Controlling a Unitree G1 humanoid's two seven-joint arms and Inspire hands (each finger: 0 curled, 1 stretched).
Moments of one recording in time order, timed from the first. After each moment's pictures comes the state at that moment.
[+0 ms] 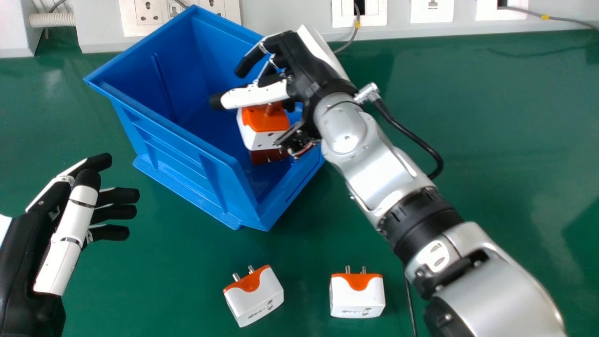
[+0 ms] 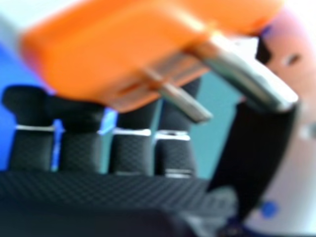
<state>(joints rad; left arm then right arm) 0.50 0.17 0.36 -0.71 -0.14 0.25 -0.16 -1.10 0.13 0.24 0.95 -0.29 0.19 -0.11</state>
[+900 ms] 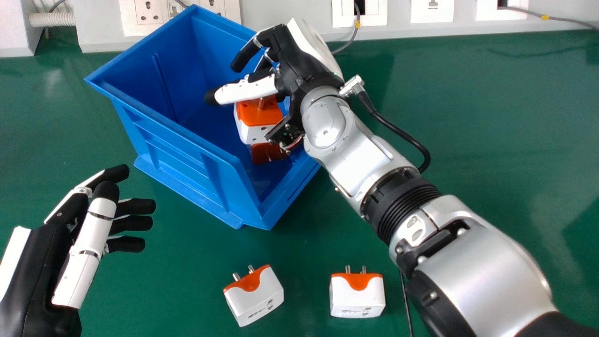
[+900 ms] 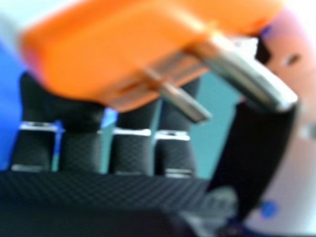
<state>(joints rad) 0.56 0.14 0.29 -0.75 -0.08 0.23 -0.13 -1.23 0.17 0.24 1.18 -0.29 0.13 -0.23</state>
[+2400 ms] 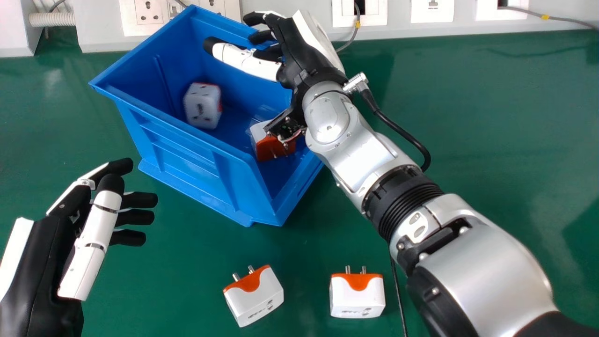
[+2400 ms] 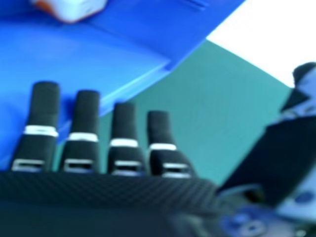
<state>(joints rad) 0.52 0.13 0.28 -0.75 -0.04 0.23 -0.13 -1.23 0.17 0.19 1.18 -0.27 0.10 -0.22</state>
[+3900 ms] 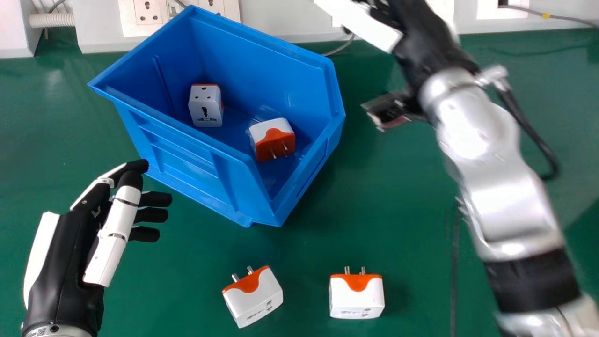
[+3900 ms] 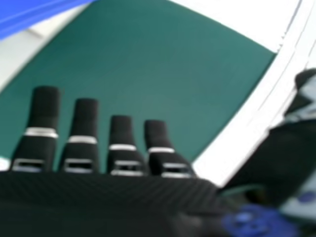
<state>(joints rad) 0.43 0.12 0.22 -0.63 0.02 0.24 -0.10 -0.57 -0.19 0.10 -0.16 -0.27 0.42 0.10</state>
